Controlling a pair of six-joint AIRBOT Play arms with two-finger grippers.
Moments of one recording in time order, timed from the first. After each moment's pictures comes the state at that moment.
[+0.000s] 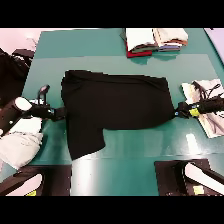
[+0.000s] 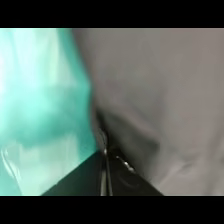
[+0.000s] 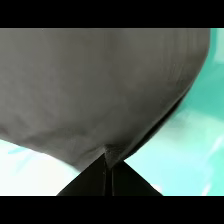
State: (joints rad) left arm -0.01 -1.09 0.71 1.09 -0.91 -1.45; right arm -0.41 -1.12 0.79 -1.00 1.32 1.23
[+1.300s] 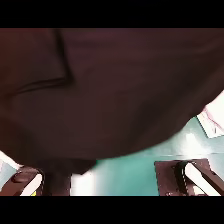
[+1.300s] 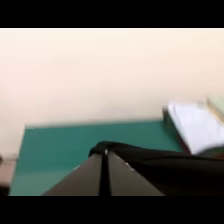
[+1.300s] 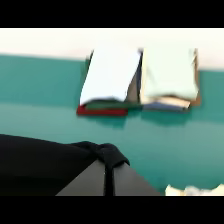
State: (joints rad) left arm -0.02 -0.80 1.86 1.44 -1.13 -1.55; right arm -0.44 -0.95 1.95 -1.04 1.50 1.39
